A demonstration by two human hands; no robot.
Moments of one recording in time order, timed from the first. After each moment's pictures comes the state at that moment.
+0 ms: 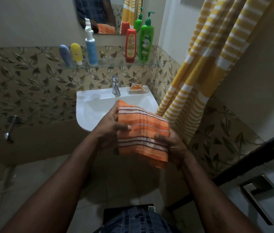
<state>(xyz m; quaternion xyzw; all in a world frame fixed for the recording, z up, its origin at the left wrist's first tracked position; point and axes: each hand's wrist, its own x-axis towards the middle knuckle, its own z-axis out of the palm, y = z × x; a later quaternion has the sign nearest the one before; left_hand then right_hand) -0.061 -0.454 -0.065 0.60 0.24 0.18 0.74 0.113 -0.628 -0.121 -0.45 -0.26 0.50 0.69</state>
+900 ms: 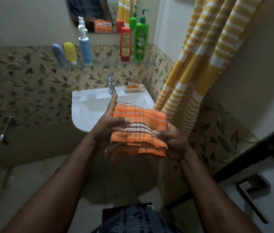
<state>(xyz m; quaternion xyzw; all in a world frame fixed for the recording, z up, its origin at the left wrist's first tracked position) -0.047 -0.464 -0.063 0.55 0.18 0.20 0.79 0.128 -0.633 -0.096 -0.43 -0.25 0.52 0.69</state>
